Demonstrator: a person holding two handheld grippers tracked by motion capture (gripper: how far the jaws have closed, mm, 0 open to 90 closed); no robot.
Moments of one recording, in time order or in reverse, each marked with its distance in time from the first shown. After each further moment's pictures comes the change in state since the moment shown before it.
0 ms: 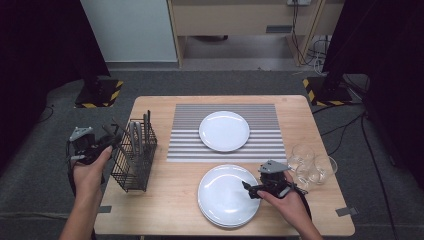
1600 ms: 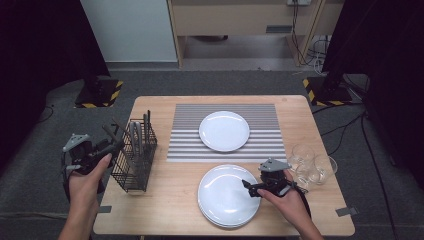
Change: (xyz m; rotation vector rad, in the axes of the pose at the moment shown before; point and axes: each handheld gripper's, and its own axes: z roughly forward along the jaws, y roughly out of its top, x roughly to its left) left arm -0.015 -0.007 -0.026 -0.031 -0.061 -0.006; right arm -0.002 0.003 0.001 -0.006 0.011 0.010
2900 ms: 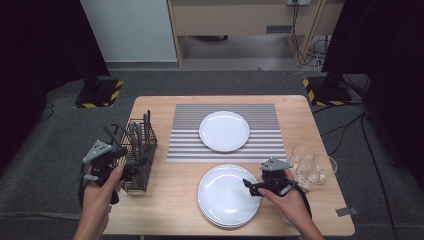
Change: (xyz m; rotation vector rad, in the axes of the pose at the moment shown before) left arm -0.056 -0.016 -0.014 0.034 -0.172 0.121; right arm -0.003 0.000 -0.001 -0.008 -0.002 0.016
